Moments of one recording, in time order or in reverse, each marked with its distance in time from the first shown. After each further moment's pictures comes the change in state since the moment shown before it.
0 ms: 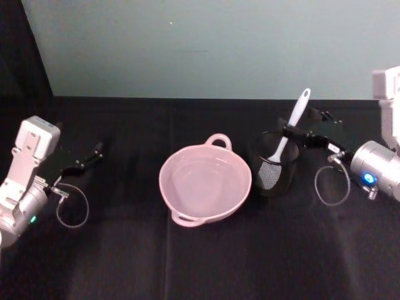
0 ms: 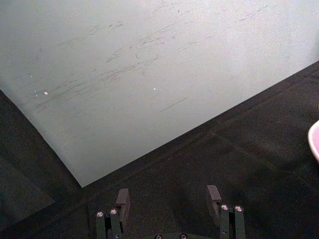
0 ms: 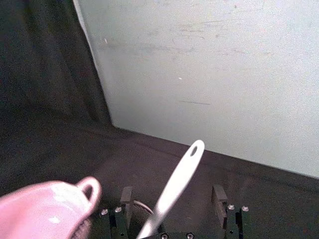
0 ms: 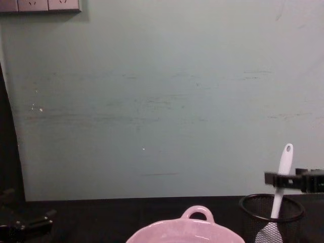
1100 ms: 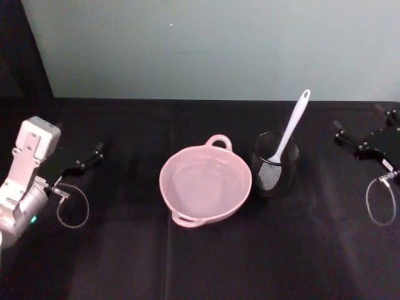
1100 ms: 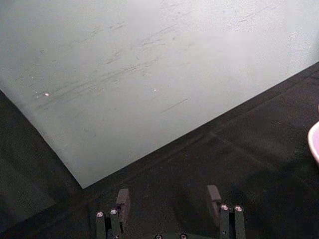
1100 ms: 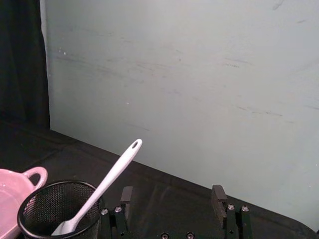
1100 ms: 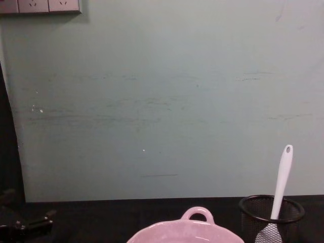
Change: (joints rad) left arm 0.000 0.000 0.000 0.000 0.000 0.000 0.000; right arm -0.300 0.135 0.159 -0.276 -0.222 -0.199 -0.243
